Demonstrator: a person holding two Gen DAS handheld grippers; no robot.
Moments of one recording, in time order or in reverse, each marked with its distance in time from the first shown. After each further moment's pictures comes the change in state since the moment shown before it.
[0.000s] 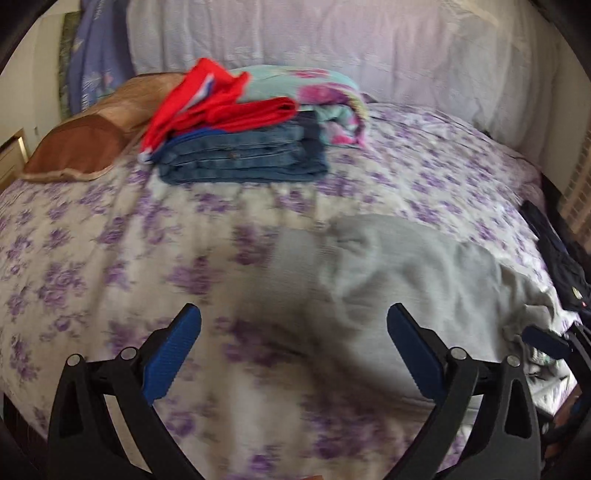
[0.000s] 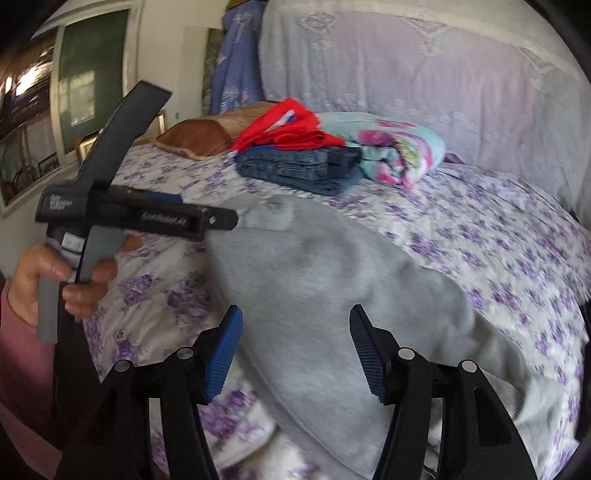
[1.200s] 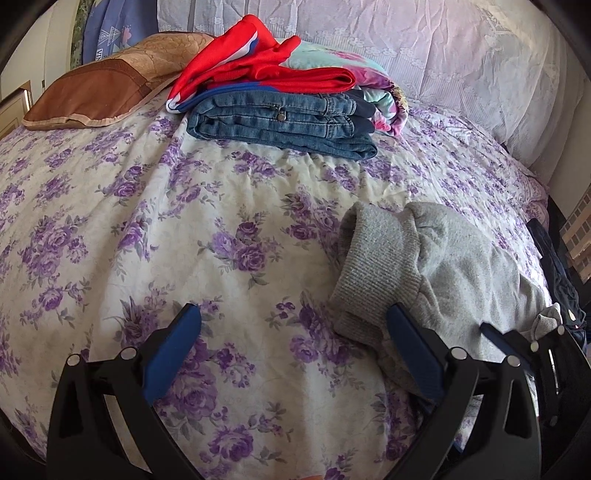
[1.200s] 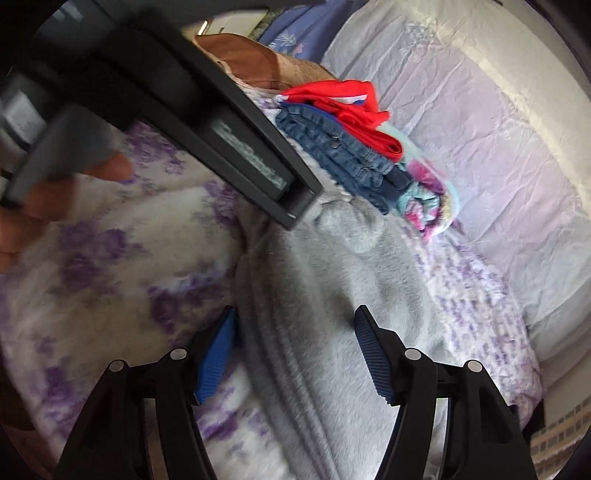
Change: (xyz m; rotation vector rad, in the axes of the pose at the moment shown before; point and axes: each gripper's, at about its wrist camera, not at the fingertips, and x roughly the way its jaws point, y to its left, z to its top) left arm 0.031 0.048 -0.012 -0.099 0.075 -0.051; right arm 0.091 0.102 0.008 -0.446 0.121 -0.335
